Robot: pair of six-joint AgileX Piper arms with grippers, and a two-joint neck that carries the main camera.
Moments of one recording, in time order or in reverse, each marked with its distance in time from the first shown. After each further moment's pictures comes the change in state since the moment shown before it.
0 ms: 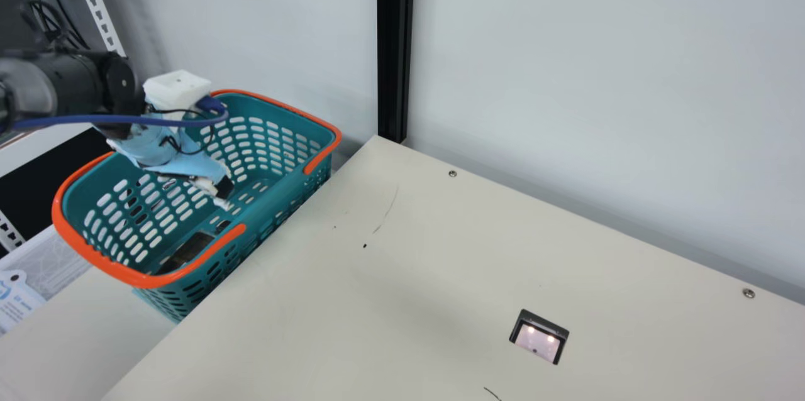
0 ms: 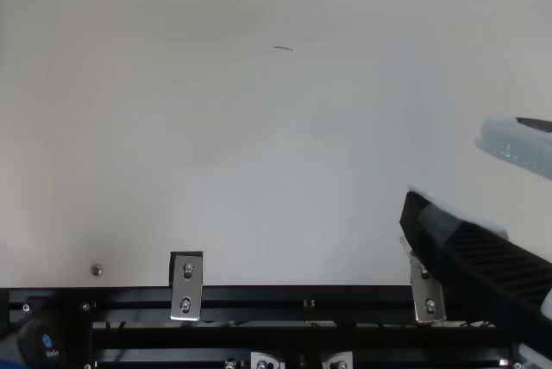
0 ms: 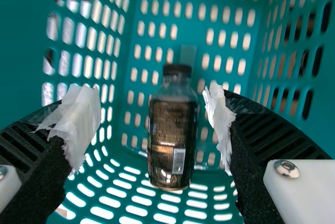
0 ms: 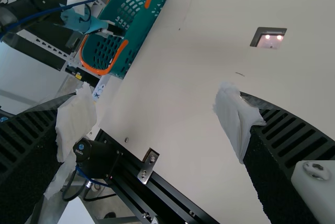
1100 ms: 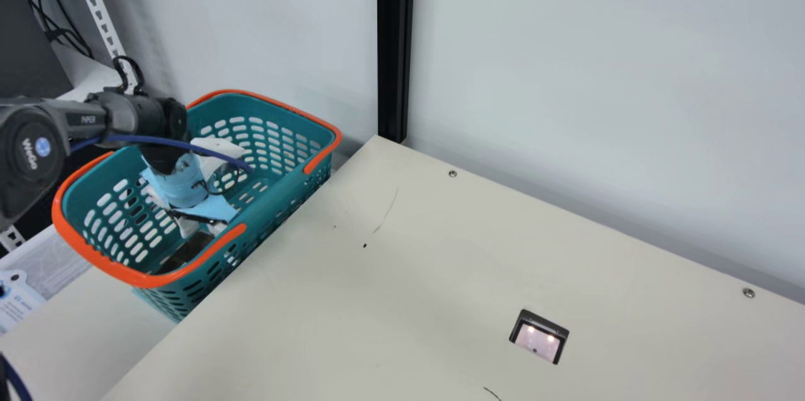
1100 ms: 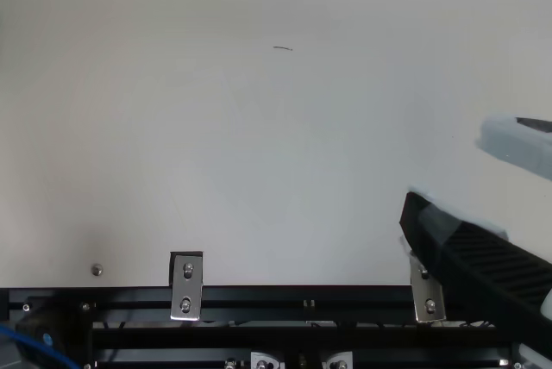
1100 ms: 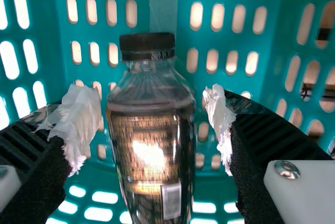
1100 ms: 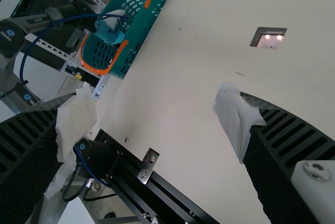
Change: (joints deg) left arm 1.1 22.7 -11.9 -0.1 6.0 5.0; right arm 0.0 0.0 0.0 0.0 0.0 0.0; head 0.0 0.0
